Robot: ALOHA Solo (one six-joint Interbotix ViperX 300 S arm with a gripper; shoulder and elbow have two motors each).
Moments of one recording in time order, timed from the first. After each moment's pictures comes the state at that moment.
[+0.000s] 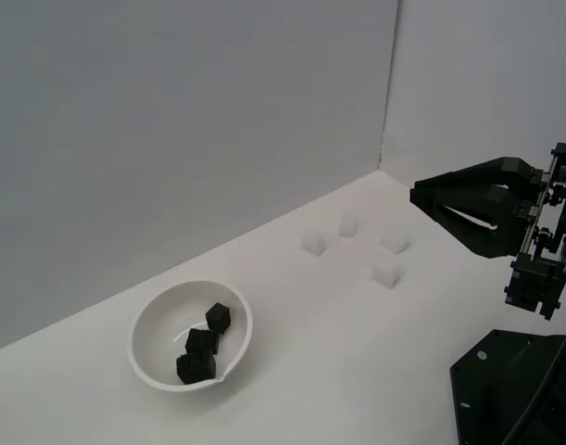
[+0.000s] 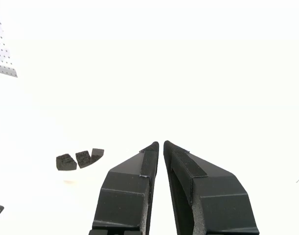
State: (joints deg) arm 1.0 179.8 179.9 160.6 160.8 -35.4 34.8 34.0
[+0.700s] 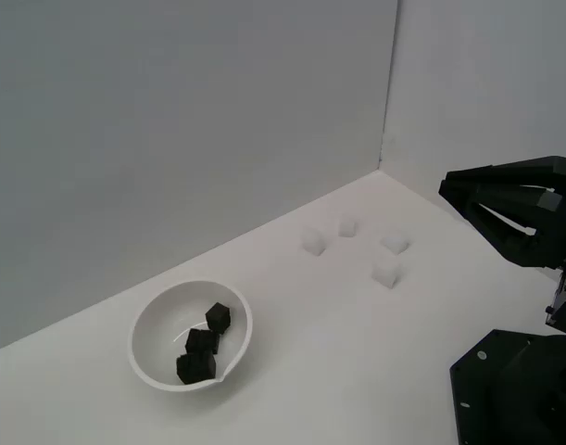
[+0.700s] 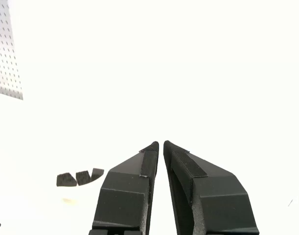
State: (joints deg) arm 1.0 190.9 191.2 161.8 161.7 -35.5 35.2 33.0
